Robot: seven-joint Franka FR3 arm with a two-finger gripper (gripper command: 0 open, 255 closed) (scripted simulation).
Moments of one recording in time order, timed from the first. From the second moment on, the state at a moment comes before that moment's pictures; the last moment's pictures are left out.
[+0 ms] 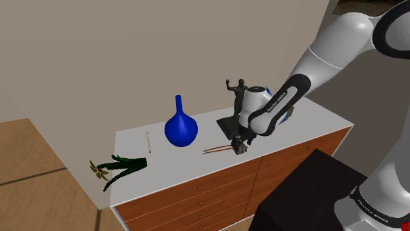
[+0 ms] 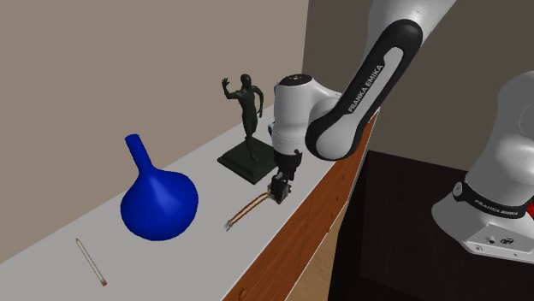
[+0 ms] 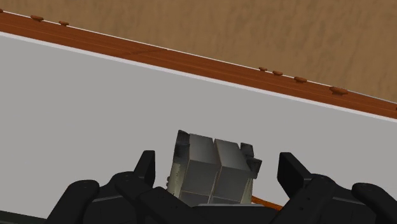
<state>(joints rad) 0.09 0.32 0.07 -2.43 -0.02 2.78 0.27</state>
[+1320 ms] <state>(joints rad) 0.09 0.29 0.08 -2.44 -0.02 2.75 0.26</state>
